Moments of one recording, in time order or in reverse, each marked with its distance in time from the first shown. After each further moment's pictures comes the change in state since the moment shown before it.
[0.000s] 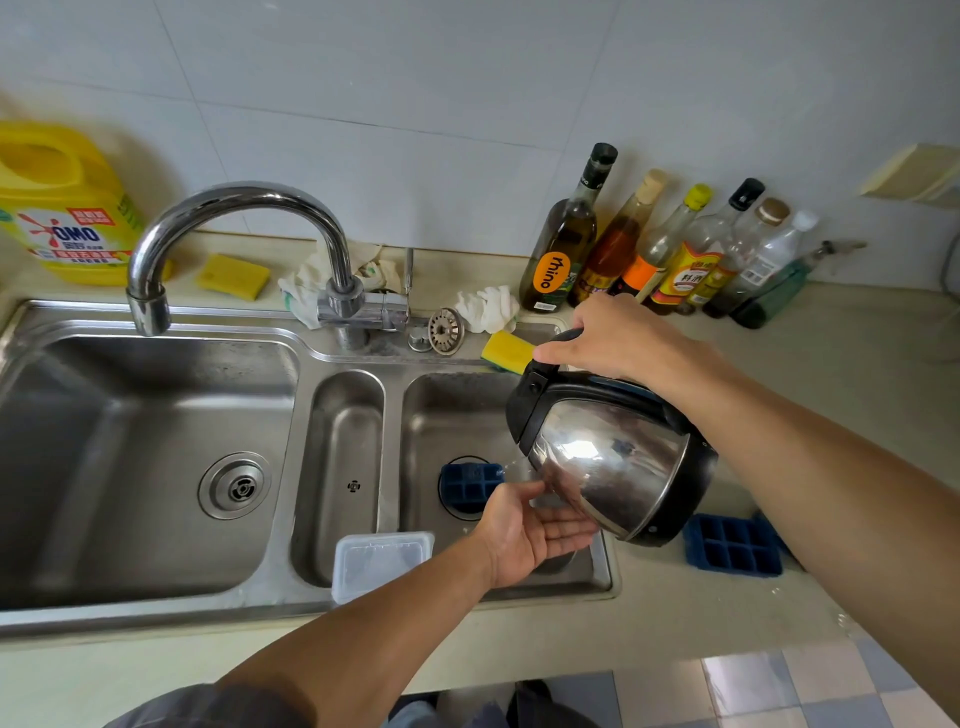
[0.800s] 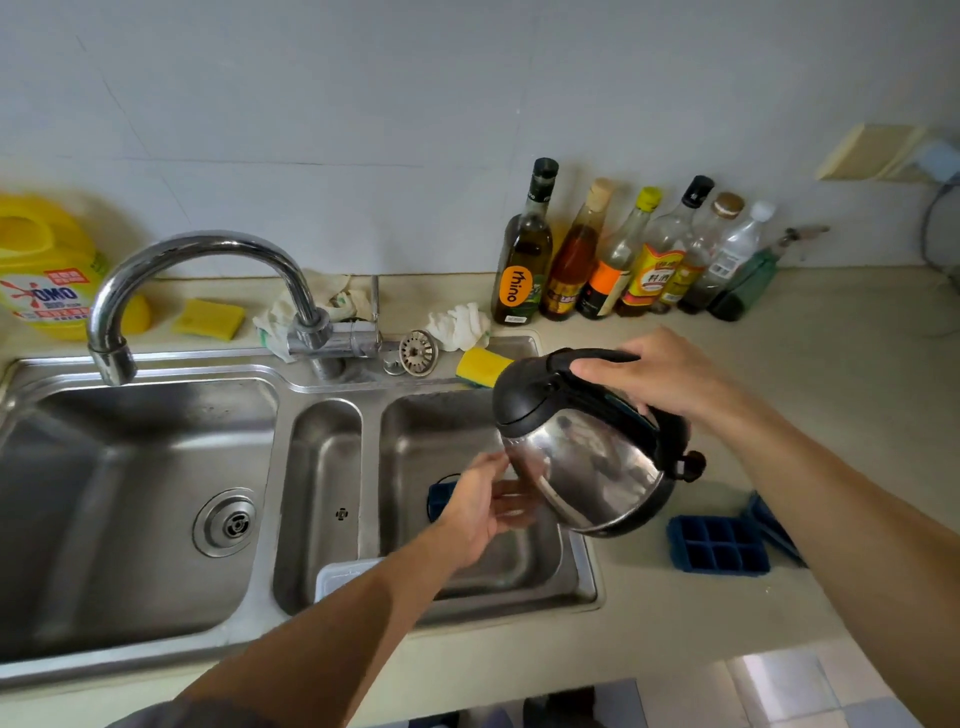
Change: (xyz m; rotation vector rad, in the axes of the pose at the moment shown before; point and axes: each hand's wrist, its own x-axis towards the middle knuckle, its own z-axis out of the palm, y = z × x) left_hand 0.005 0.028 0.020 0.371 0.224 0.298; right_hand -0.050 0.088 -0.001 0.482 0.028 0.112
